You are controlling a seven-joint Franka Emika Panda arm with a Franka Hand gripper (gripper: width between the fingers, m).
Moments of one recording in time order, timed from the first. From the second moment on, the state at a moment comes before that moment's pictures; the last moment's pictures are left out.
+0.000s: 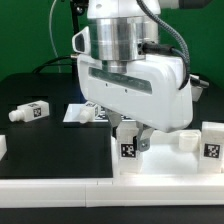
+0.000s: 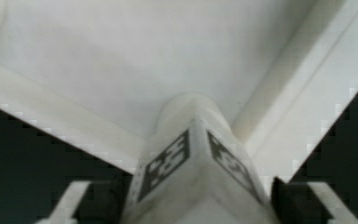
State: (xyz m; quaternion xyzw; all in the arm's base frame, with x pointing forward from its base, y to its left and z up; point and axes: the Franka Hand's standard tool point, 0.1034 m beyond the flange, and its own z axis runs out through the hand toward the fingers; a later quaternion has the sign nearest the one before) arm 0.634 -0.003 0.068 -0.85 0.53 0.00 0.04
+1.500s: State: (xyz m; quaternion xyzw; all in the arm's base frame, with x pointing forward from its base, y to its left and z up) arm 0.636 -0.001 0.070 -0.91 0.40 -0.02 0.05
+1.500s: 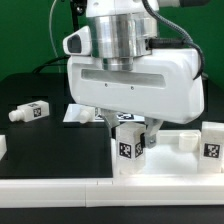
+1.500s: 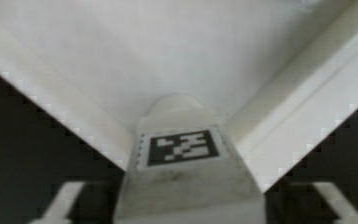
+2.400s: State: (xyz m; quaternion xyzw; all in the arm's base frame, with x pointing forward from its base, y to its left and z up) arm 0.636 0.002 0.069 -0.66 0.75 0.02 0.09
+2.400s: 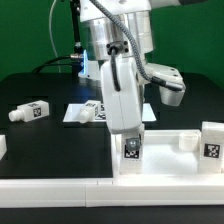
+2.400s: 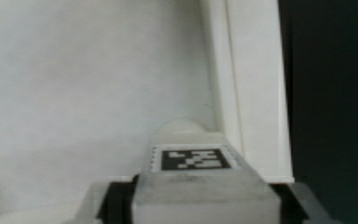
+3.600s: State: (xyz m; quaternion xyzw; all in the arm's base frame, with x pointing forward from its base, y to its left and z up) arm 0.636 0.001 0.070 -0.99 0.12 -0.03 0.04
